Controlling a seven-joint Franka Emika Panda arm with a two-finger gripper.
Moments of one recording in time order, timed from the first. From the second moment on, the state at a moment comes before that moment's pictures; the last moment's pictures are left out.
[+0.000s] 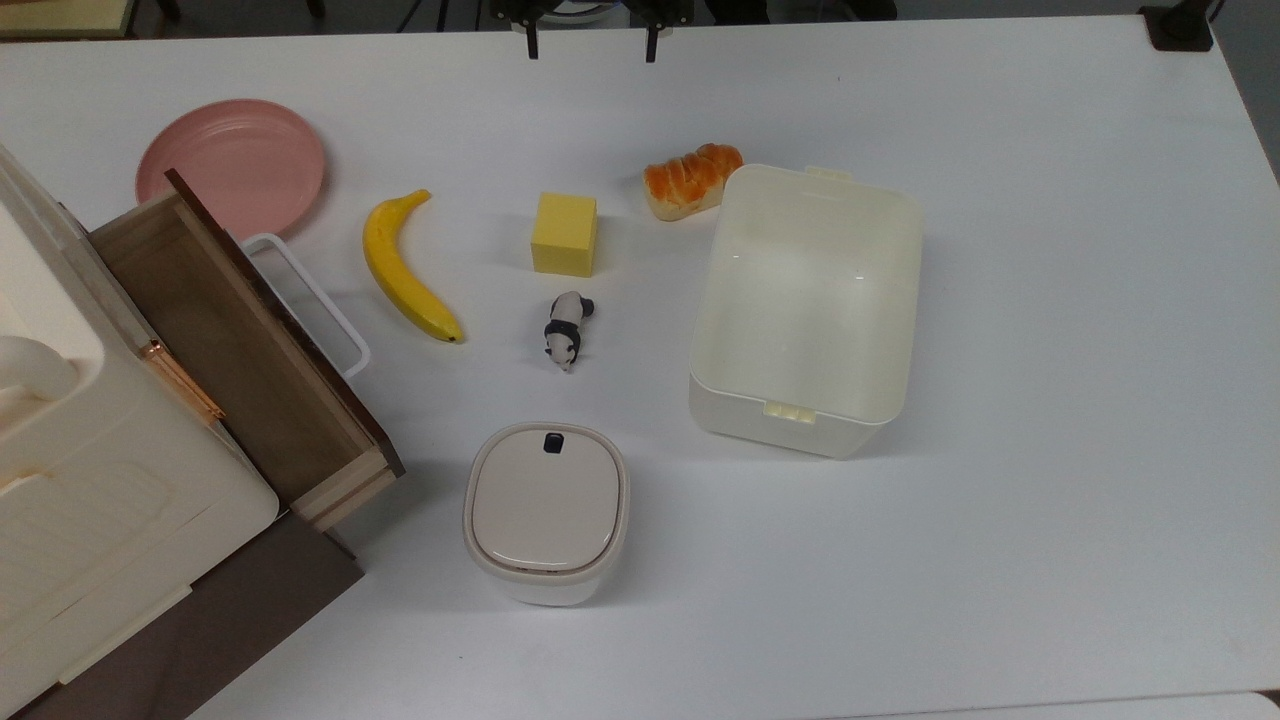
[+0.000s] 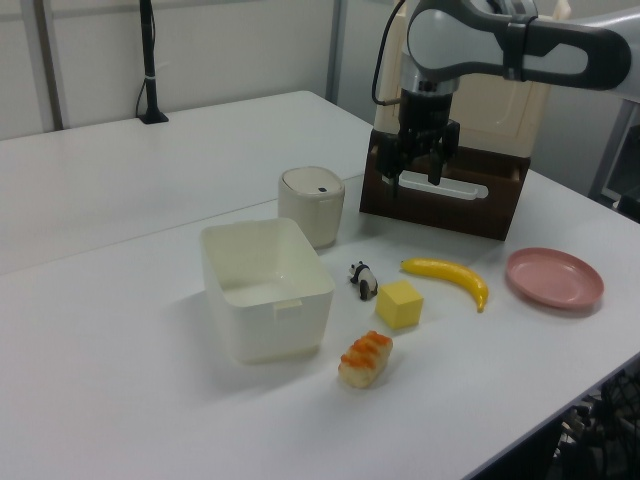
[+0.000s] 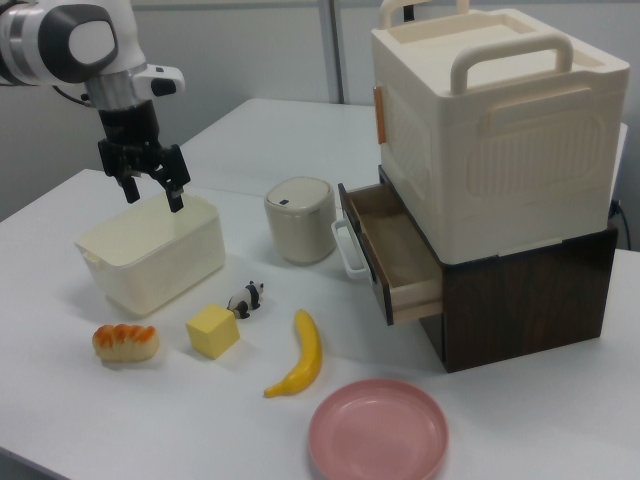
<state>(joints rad) 0.03 -0.05 0.09 -1.75 -0.02 1.66 0.12</state>
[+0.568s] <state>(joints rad) 0.04 -0.03 0.05 -1.75 0.03 1.69 0.12</state>
